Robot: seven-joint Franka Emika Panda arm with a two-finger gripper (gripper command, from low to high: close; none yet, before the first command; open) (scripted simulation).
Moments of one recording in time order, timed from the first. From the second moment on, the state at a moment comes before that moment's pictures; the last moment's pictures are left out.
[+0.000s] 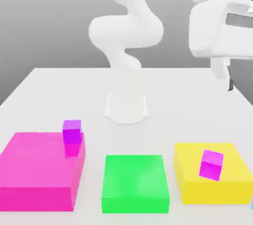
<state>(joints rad) 0.17 -0.05 0.23 -2.23 -0.16 2.47 0.65</state>
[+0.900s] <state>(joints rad) 0.36 0.52 0.28 -2.17 -0.30 2.65 0.58</state>
